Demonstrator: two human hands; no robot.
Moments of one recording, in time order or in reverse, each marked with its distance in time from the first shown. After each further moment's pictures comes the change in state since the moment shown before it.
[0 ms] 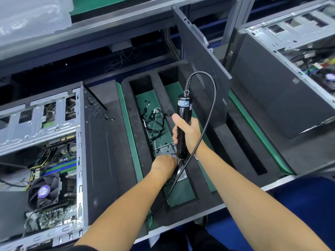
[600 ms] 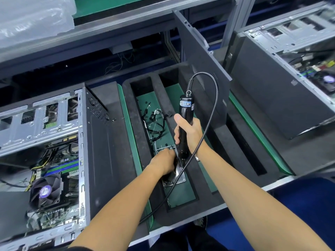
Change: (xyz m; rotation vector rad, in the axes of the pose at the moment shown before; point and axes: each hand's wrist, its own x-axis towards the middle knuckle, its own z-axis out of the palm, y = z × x) left_hand 0.001 -0.016 -0.017 -0.549 0.007 -0.116; right_hand 0.000 -0.002 0.000 -0.015 0.032 -0.013
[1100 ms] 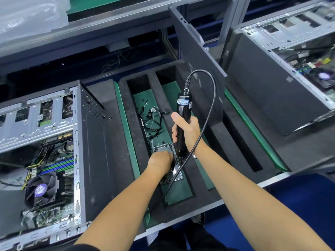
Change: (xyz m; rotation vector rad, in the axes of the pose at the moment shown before) left_hand 0.000 0.003 0.019 0.417 0.030 0.032; right_hand -0.004 0.000 -0.004 -0.005 -0.006 -0.008
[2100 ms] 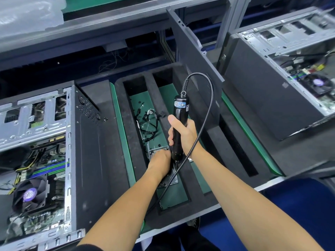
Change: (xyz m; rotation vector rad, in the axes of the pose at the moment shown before) left_hand 0.012 0.008 -0.003 -0.487 0.165 -0.097; right_hand 0.004 0.002 -0.002 -0.013 -0.003 0.019
